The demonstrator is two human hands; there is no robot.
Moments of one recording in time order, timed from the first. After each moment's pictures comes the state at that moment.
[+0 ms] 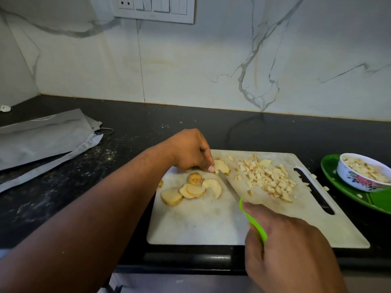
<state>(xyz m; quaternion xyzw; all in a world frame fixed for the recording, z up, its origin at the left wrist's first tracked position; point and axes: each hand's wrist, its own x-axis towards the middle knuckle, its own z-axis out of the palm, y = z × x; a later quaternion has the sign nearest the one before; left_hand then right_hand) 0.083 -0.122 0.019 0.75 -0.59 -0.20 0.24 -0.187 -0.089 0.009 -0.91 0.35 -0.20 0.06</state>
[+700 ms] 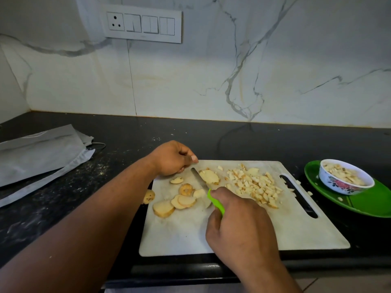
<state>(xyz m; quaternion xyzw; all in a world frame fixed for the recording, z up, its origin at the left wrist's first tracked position) 0.099 -0.121 0.009 0.76 -0.47 -0.25 0.37 -0.142 -0.096 0.007 -0.89 0.36 -0.25 0.09</state>
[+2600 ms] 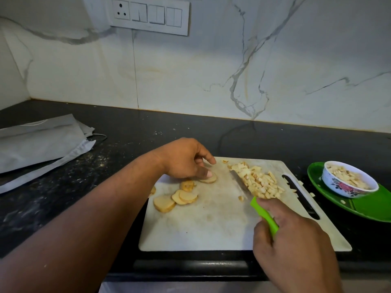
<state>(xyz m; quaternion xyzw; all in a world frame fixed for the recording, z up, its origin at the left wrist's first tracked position) 0.077 -0.115 0.026 0.72 -0.63 -0.19 0.21 -0.196 -0.103 0.009 -0.84 0.47 -0.25 0.08</state>
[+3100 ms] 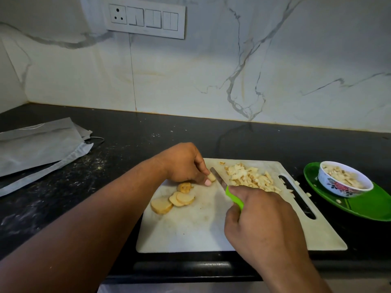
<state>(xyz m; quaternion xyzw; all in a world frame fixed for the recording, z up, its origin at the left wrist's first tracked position) 0.071 -0.124 0.016 0.75 -0.59 -0.21 0.22 -0.164 -0.103 0.030 -0.88 0.41 -0.22 0.04</state>
